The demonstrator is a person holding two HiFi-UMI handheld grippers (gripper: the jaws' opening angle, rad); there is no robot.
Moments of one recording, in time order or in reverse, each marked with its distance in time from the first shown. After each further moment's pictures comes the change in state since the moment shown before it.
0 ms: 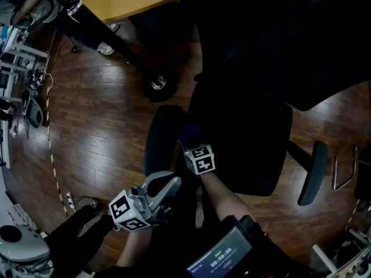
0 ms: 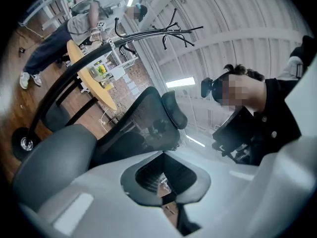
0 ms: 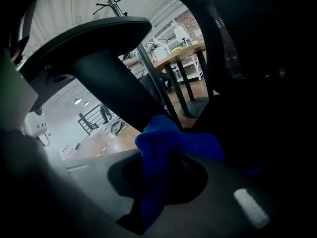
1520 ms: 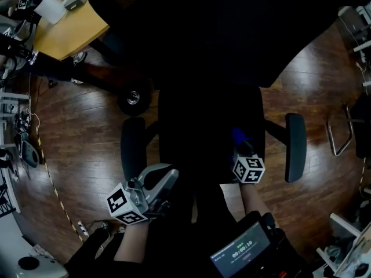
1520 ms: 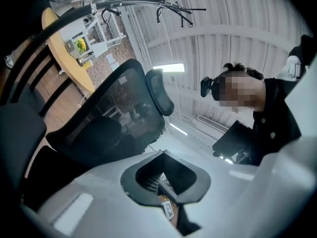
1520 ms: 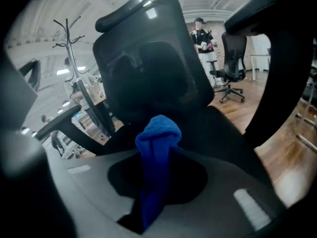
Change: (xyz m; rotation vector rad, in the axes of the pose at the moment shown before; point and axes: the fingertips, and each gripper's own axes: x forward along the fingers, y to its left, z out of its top) left arm 0.084 -0.051 -0.012 0.007 0.164 -0.203; right arm -0.279 -0.189 -0.031 0.316 -0.288 -0.487
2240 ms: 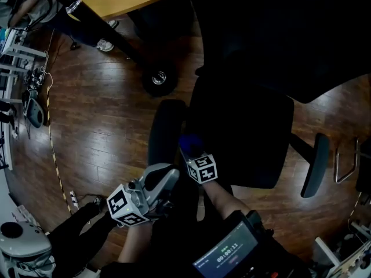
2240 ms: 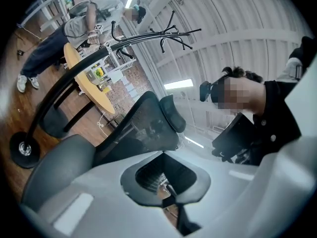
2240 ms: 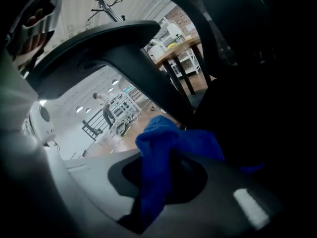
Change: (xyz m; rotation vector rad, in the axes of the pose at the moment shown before) left arm -0.100 0.022 0.019 0.014 -0.181 0.186; right arm 0.095 0.287 -0.156 -0.220 0.336 0.507
